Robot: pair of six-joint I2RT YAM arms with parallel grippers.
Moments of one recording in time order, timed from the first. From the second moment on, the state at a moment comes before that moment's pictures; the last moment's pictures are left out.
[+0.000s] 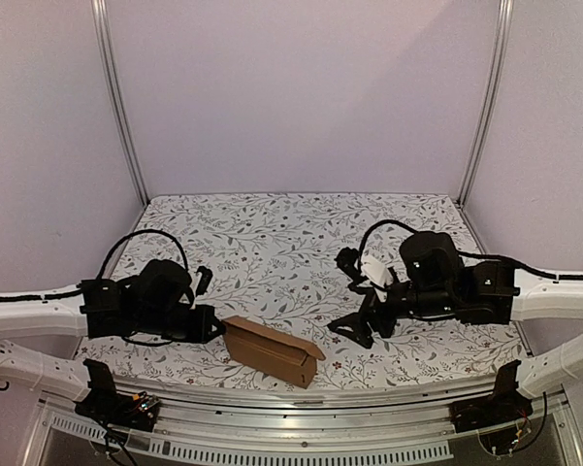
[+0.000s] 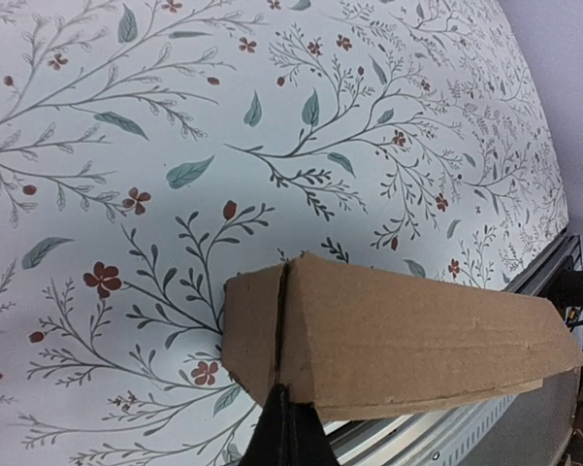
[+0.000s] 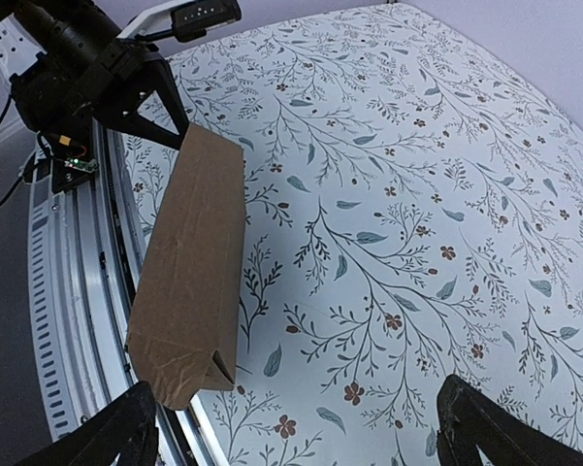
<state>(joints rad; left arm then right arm) -0.97 1.03 0.58 -0.40 -0.03 -0.82 1.09 1.18 0.82 -0.21 -0.05 0.04</state>
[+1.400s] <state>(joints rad) -1.13 1.02 0.58 -0.41 -0.33 -1.03 1.23 1.49 0.79 0.07 0.43 -0.19</state>
